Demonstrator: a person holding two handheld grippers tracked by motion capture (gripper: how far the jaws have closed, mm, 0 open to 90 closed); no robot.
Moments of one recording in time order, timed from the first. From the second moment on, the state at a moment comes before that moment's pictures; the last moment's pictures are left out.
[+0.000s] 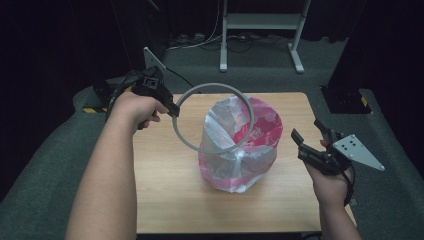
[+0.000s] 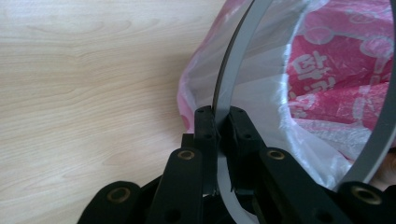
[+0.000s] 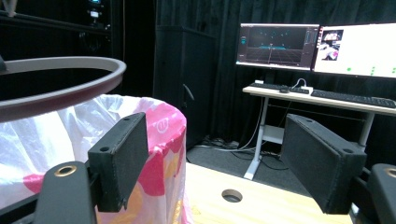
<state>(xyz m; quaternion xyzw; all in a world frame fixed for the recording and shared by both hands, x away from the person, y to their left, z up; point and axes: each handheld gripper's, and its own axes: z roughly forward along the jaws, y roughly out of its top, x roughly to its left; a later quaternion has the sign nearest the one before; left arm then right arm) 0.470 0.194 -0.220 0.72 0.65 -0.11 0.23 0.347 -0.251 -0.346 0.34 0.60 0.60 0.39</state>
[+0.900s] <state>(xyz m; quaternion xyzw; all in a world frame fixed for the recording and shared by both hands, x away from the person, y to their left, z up) 0.489 0.134 -0.222 0.75 0.61 -0.12 0.22 0.351 -0.239 -0.330 0.32 0.60 0.62 0.38</state>
